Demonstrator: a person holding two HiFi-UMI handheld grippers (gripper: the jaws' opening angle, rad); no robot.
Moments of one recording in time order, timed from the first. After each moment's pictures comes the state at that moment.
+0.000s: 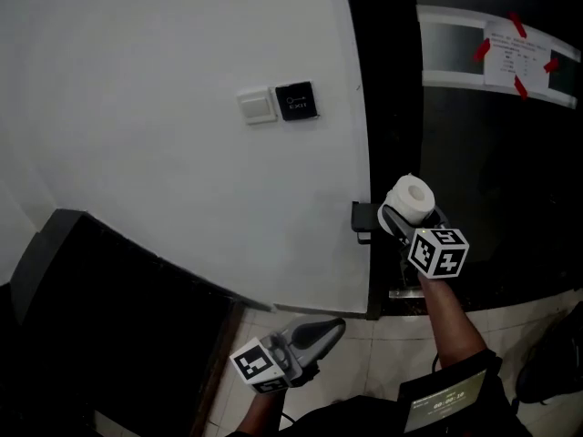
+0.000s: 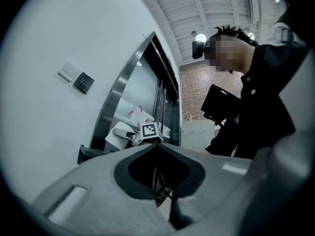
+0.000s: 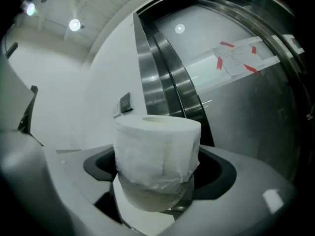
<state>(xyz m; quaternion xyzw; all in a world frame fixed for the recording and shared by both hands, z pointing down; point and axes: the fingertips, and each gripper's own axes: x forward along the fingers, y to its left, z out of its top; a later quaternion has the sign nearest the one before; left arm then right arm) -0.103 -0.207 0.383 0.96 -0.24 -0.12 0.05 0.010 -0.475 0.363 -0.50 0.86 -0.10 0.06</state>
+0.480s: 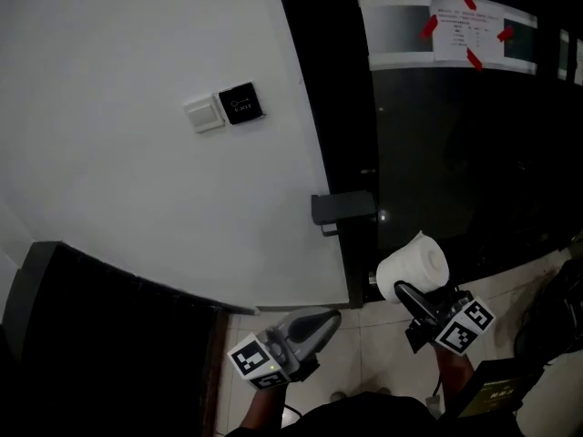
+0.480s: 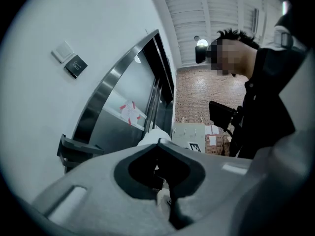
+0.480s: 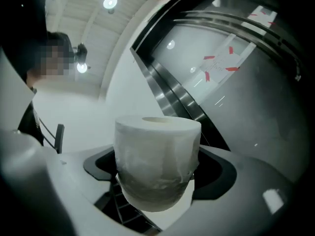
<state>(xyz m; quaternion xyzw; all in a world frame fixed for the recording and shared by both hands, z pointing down) -0.059 -0.212 0.387 0.97 -0.18 -0.12 0.08 0.077 -0.282 0.372 -0.38 0.89 -0.13 0.22</state>
